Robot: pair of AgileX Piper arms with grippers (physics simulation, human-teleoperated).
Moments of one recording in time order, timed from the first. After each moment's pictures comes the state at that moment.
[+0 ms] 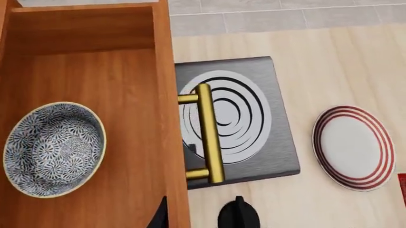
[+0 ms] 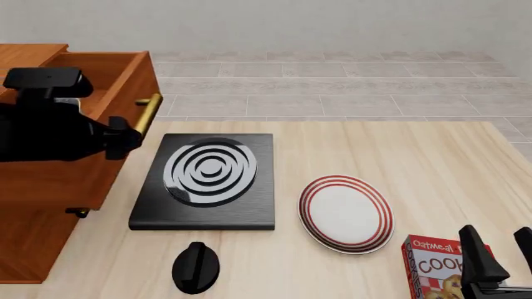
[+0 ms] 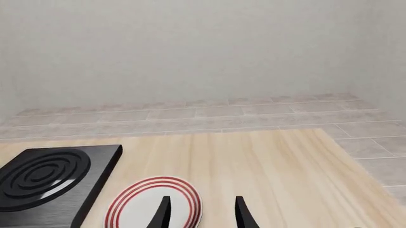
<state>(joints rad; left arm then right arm) -0.23 1.10 -1.09 0.80 -0.15 -0.01 0.00 -0.02 0.00 0.05</state>
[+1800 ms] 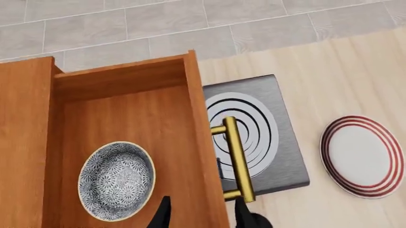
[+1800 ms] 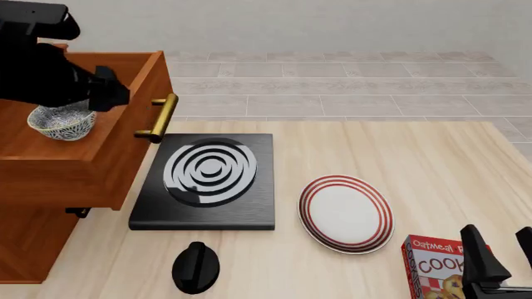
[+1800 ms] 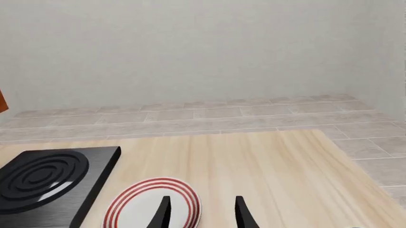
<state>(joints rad) -0.17 1.24 -1.42 0.97 0.02 -0.02 0.00 -0.02 0.00 0.05</state>
